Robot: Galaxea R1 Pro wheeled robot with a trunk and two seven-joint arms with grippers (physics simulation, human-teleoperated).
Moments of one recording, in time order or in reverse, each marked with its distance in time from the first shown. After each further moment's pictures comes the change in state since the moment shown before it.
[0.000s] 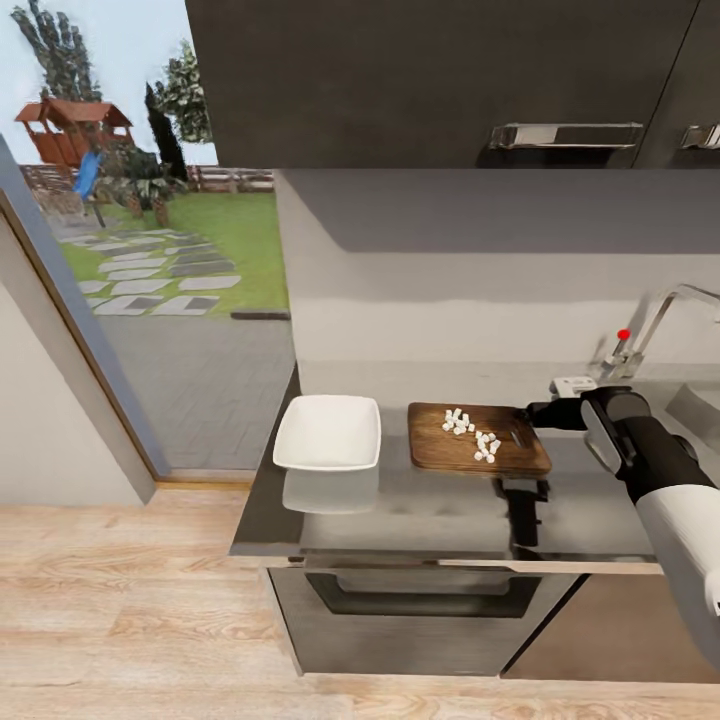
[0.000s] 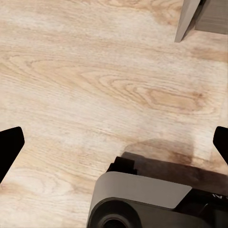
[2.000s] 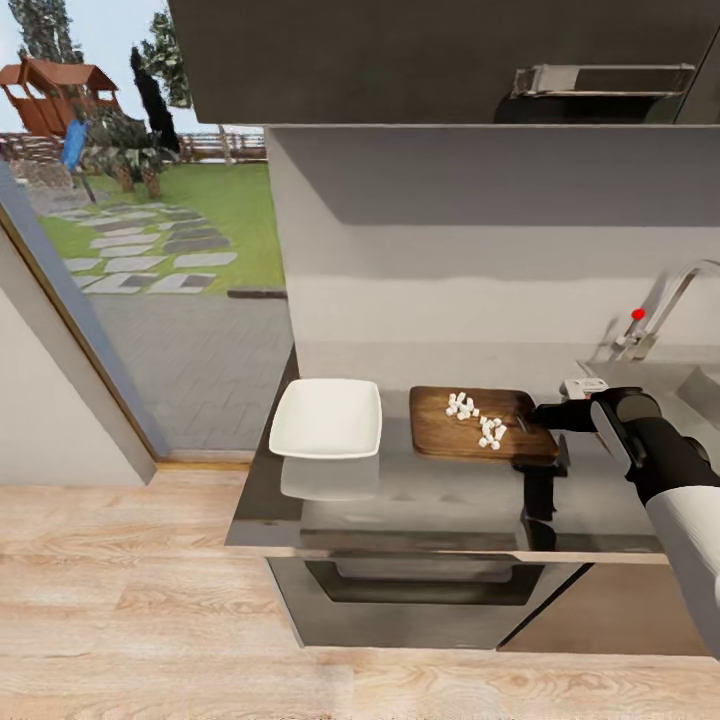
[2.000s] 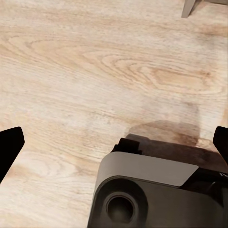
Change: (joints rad) left arm 0.000 0.001 0.000 0.001 0.000 0.000 0.000; right arm 0.000 -0.026 -0.004 0.012 0.000 0.000 -0.005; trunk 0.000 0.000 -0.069
